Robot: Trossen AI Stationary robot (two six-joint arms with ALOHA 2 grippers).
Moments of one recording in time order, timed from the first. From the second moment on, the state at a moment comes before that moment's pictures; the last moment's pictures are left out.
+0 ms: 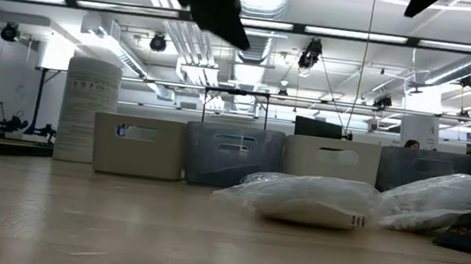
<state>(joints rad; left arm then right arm) -0.15 1.58 1.31 -0.53 -0.06 0.02 0.47 1.53 1.59 -1.41 0.51 1.37</state>
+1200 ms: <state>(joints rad) -0.28 2.14 1.59 -0.55 -0.28 -0.11 0.60 1.57 1.59 -1.45 0.56 1.56</state>
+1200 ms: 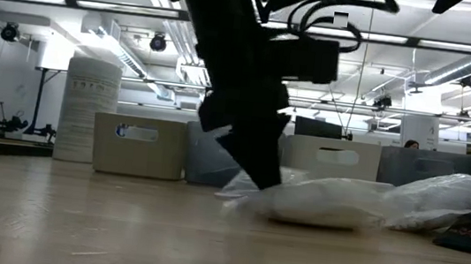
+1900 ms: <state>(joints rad) -0.39 2.07 1.55 -0.82 -0.25 -0.48 0.60 1.57 1.59 -1.45 0.58 1.57</state>
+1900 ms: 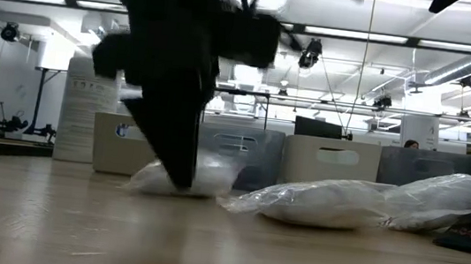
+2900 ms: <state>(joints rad) -0.57 1.75 1.14 -0.32 -0.50 -0.18 0.60 1.57 1.59 -1.42 0.58 1.55</state>
